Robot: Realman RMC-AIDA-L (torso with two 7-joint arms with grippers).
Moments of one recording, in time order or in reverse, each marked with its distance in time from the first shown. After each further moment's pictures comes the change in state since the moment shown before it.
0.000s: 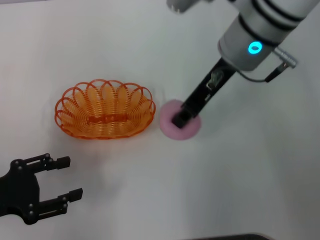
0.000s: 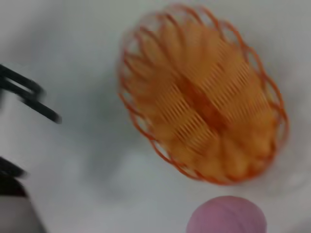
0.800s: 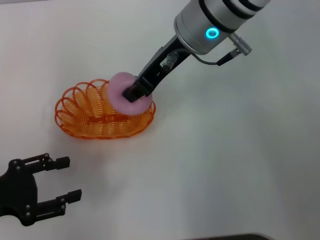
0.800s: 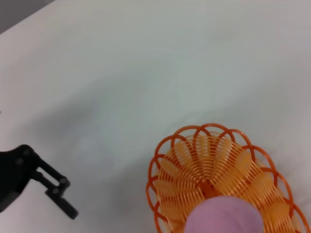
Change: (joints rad) left arm -0.010 0.002 -0.026 0.006 0.010 0.044 -0.001; right arm 0.028 0.005 -0.101 -0.021 0.133 0.235 -0.041
